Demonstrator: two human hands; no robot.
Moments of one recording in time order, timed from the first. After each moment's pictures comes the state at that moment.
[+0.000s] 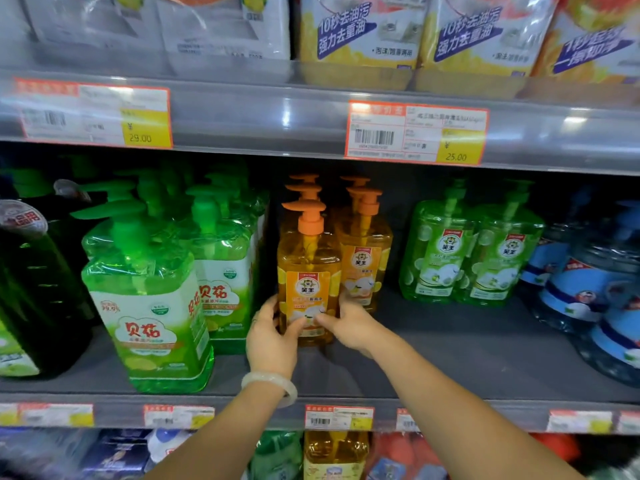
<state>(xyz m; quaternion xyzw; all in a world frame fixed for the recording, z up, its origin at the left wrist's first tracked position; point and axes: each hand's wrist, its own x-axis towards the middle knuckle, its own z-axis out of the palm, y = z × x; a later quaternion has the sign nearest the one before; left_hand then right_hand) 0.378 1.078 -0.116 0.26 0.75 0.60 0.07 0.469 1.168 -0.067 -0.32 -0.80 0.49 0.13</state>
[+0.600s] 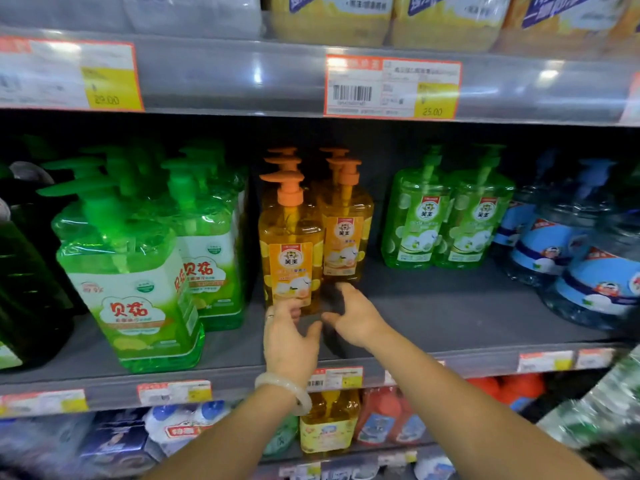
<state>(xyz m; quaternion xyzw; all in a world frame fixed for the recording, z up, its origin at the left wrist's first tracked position) 0.426 1.057 -0.110 0.33 0.78 0.52 0.10 0.494 1.158 -0.094 -0.41 -0.82 0.38 0.14</state>
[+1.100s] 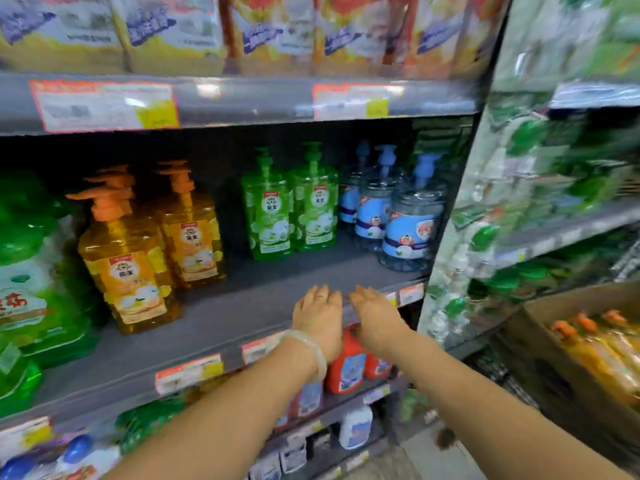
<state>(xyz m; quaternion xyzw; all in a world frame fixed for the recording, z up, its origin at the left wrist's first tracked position) 0.616 1.133 -0.090 0.70 0.71 0.07 0.04 0.731 1.174 -0.092 -0.49 -0.86 0.07 0.05</state>
